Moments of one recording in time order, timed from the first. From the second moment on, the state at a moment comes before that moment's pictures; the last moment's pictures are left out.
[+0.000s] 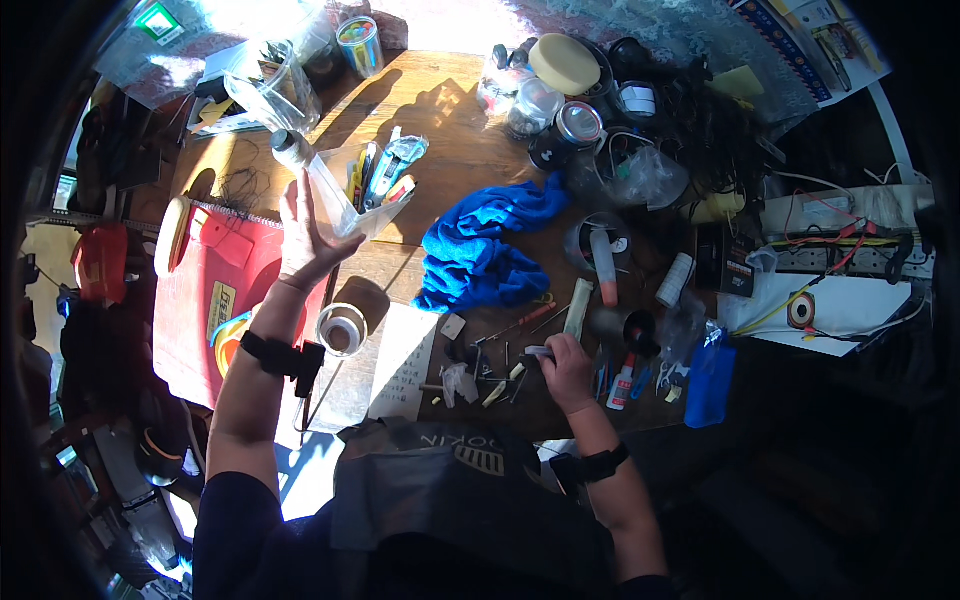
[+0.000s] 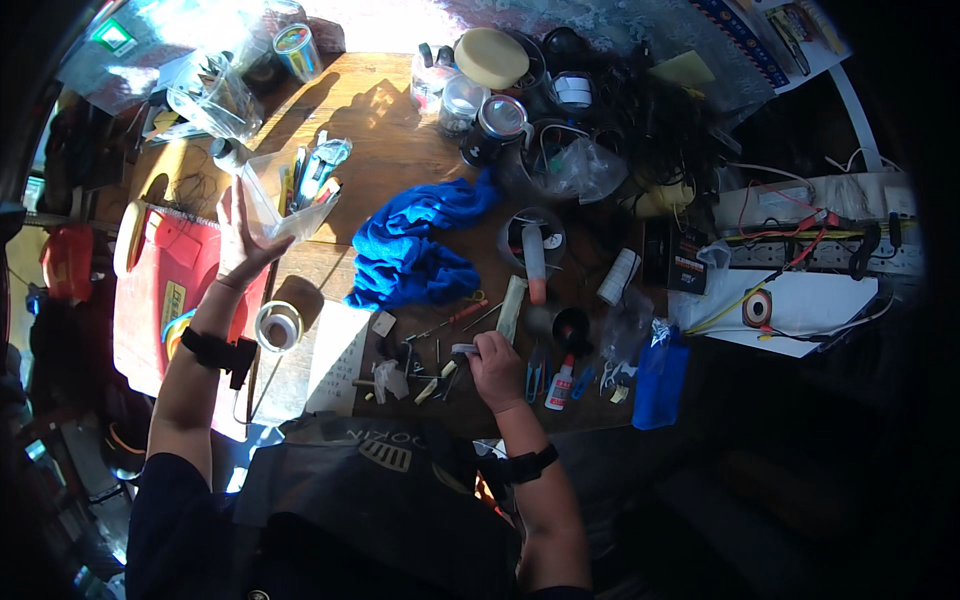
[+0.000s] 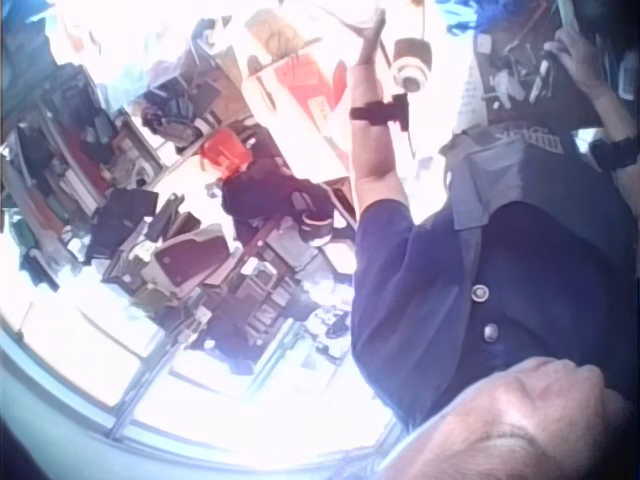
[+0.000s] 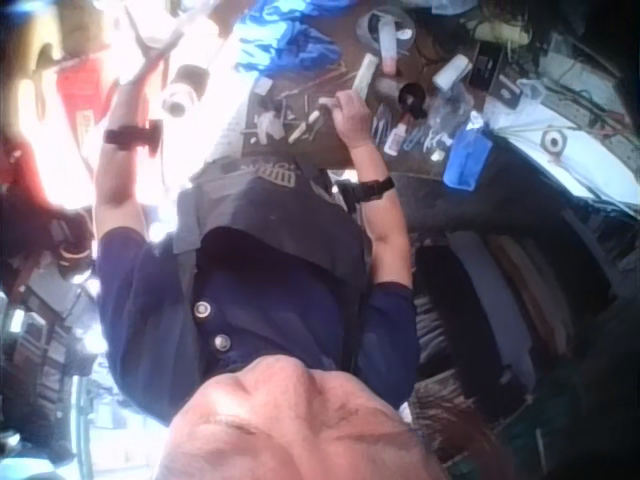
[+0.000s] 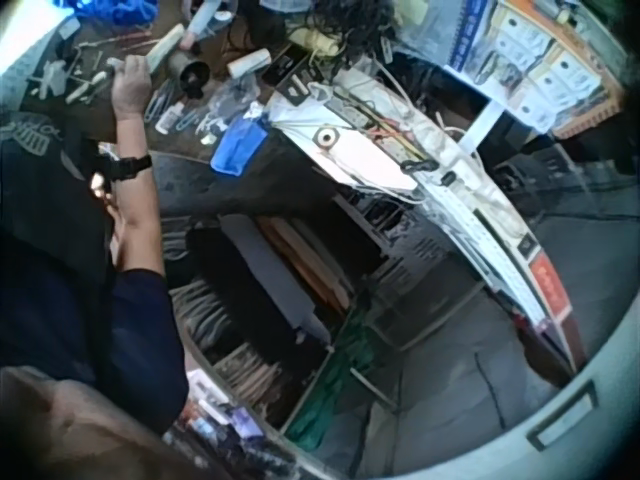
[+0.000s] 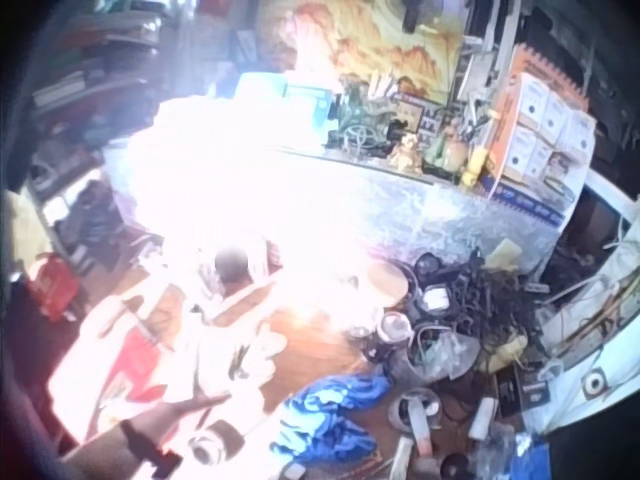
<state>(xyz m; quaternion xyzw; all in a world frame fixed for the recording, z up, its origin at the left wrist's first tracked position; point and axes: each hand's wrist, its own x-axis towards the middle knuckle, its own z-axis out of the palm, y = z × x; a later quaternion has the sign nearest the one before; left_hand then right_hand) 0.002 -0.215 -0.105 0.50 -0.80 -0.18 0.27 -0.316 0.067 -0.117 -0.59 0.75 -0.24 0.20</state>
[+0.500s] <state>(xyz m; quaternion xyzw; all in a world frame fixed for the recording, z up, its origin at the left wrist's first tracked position) 0.012 -0.210 -0.105 0.50 -0.79 -0.24 0.27 -0.287 -0.036 -0.065 -0.06 0.51 -0.59 0.62</state>
